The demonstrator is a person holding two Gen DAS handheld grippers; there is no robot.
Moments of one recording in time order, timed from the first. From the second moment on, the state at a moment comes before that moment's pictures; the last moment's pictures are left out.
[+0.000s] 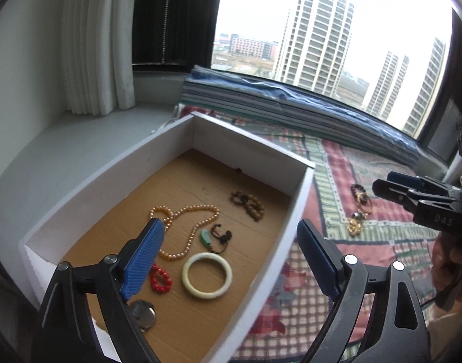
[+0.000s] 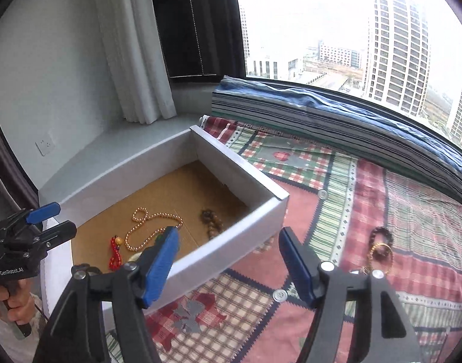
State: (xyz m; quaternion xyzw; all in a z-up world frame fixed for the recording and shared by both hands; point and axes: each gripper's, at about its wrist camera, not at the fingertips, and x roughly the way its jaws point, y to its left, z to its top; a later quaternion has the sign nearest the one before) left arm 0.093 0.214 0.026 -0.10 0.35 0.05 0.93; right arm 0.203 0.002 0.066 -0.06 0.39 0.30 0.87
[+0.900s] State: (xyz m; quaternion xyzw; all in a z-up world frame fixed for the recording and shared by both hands) left arm 0.054 0.032 -0.046 -0.10 0.41 -0.07 0.91; right arm 0.055 -0.222 -0.008 -0.02 0.41 0.10 0.91
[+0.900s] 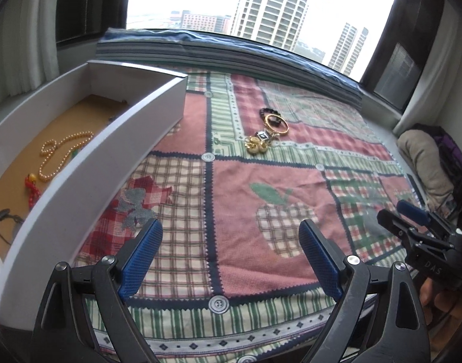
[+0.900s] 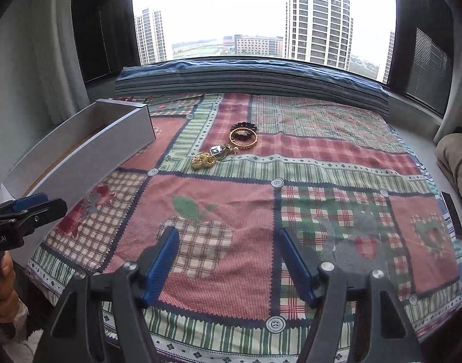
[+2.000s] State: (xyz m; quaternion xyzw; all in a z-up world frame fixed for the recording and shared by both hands) left arm 0.058 0.010 -0.070 -0.06 0.43 -0.07 0.90; right arm 0.041 -0.226 -0.035 0.00 0.42 0.08 0.90
